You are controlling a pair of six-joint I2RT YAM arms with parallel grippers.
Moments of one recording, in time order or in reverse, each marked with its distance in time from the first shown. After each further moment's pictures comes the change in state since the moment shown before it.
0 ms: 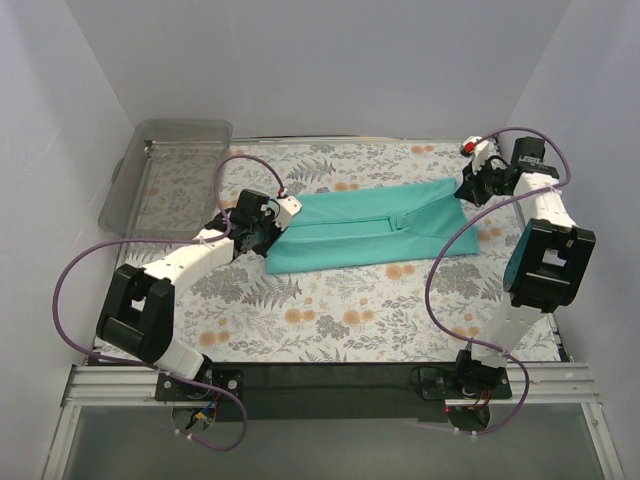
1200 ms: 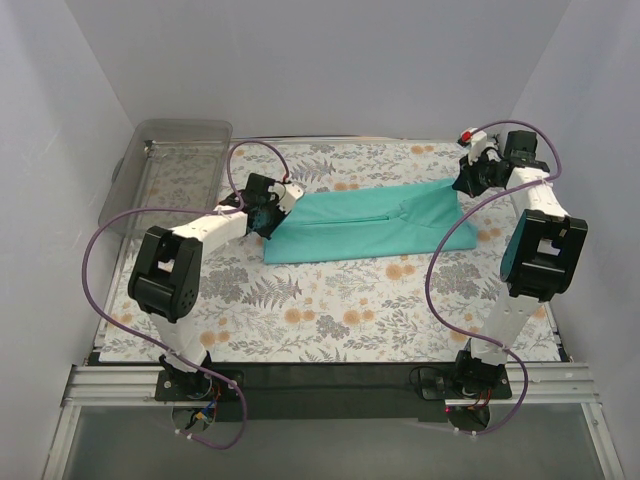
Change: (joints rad) left arm 0.062 0.290 0.217 0.037 -0.017 0.057; right arm 0.027 0.092 0.075 0.111 0.079 0.171
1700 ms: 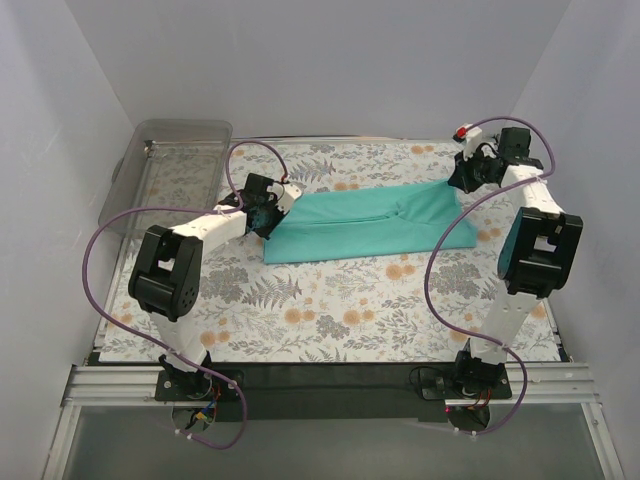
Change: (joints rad) left arm 0.011 0.016 0.002 0.000 -0.002 -0.001; right arm 0.032 0.024 0.026 0.040 0.019 0.049
